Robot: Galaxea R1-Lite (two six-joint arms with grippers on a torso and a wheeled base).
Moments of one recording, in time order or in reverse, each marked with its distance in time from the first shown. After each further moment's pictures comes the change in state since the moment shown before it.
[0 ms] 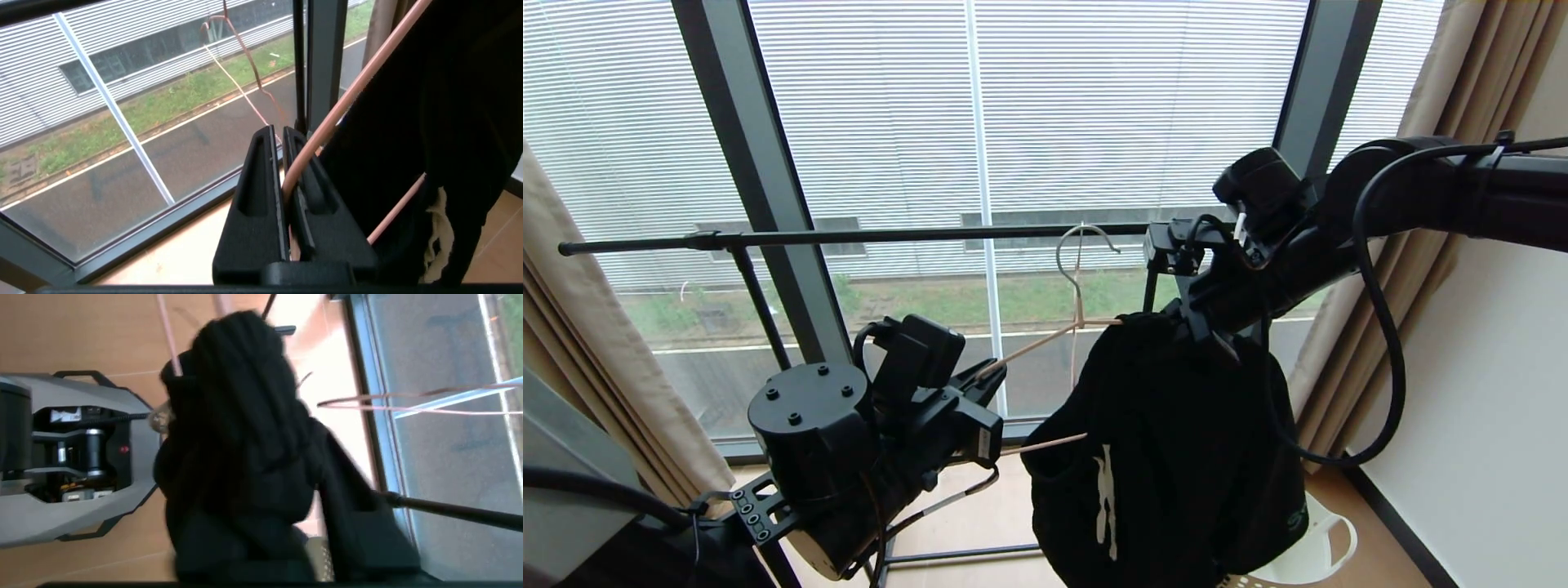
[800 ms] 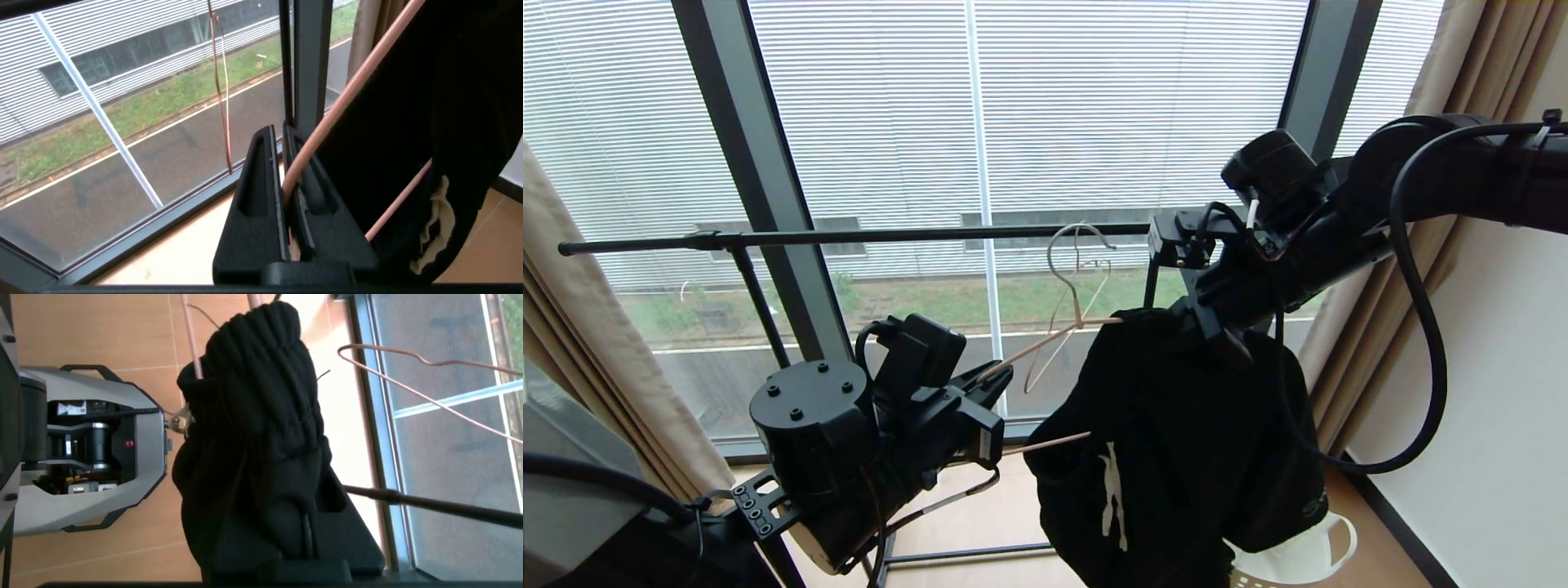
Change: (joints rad) left arm 0.012 0.009 -0.005 -0.001 -0.067 -0.011; right arm 0.030 -0.043 0.000 0.029 -0.004 -0.006
